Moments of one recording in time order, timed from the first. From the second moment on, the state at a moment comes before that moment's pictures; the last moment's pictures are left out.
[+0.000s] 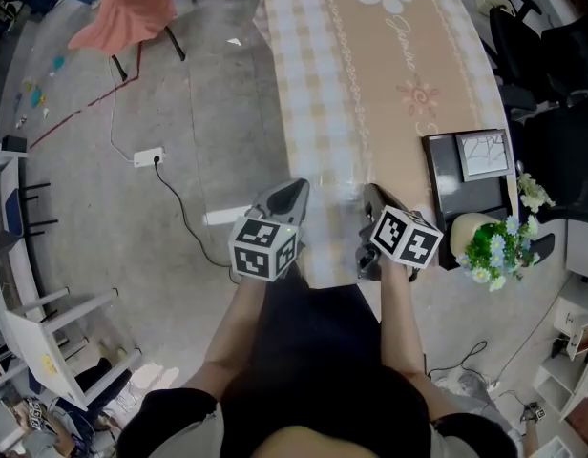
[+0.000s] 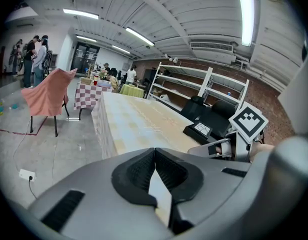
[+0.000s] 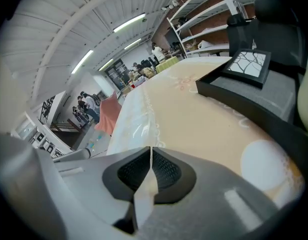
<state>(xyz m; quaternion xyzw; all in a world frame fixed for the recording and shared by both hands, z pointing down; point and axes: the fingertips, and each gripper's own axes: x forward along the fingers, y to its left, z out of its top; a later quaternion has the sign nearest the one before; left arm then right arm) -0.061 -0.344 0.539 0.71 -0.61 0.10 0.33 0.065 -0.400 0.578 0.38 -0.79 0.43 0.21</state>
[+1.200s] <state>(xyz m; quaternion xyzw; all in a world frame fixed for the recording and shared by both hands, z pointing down) -0.042 -0.309 0.514 0.75 -0.58 0.10 0.30 0.097 -0.364 0.545 0.43 -0.77 0.46 0.13</state>
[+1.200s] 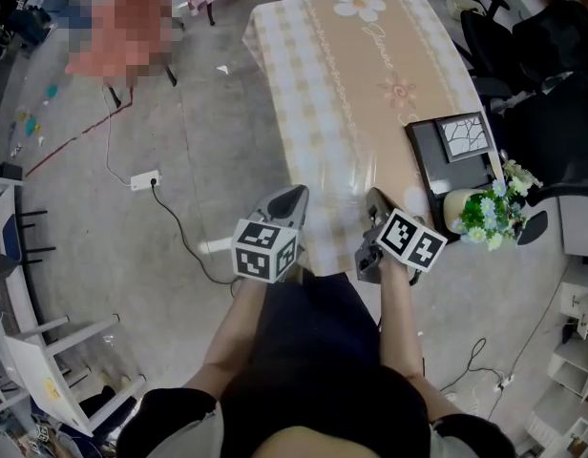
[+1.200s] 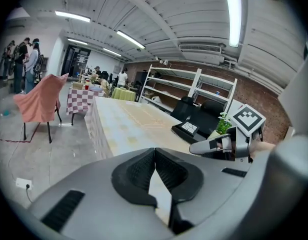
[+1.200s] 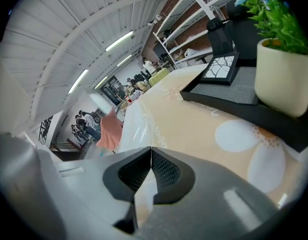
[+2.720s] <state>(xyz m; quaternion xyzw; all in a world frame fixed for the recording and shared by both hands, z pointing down) 0.035 -0.238 0.489 0.87 -0.42 0.13 0.23 0.195 -0.233 0.512 0.59 -0.67 0.45 -0.02</state>
